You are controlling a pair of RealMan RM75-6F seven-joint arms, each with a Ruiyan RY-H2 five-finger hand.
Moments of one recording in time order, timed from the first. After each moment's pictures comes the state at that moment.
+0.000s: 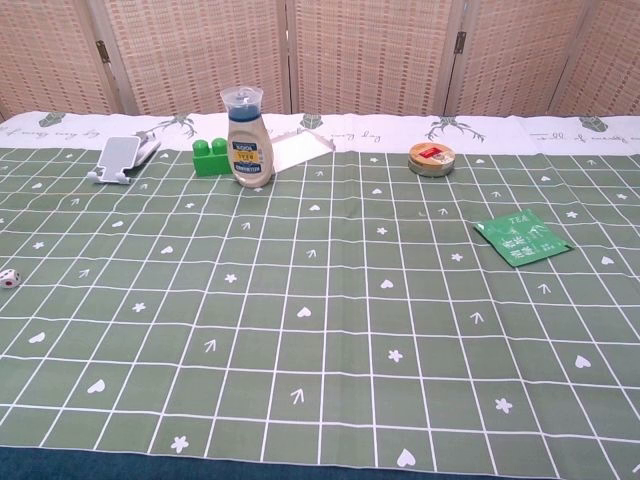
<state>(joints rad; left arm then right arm) -0.10 -1.14 -0.05 -1.62 1.50 1.48 0.15 0.07 -1.12 0.05 -1.61 -1.52 1.48 -0.11</state>
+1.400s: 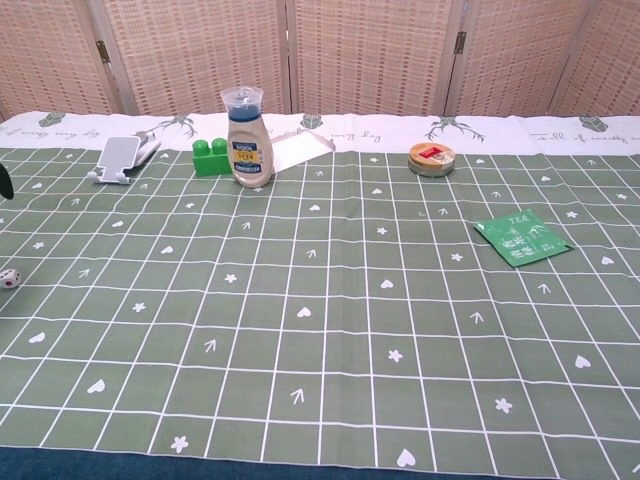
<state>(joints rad) -0.40 -1.25 -0.08 -1.32 1.56 1.14 0.02 0.06 -1.07 0.06 -1.65 -1.55 1.54 -0.10</state>
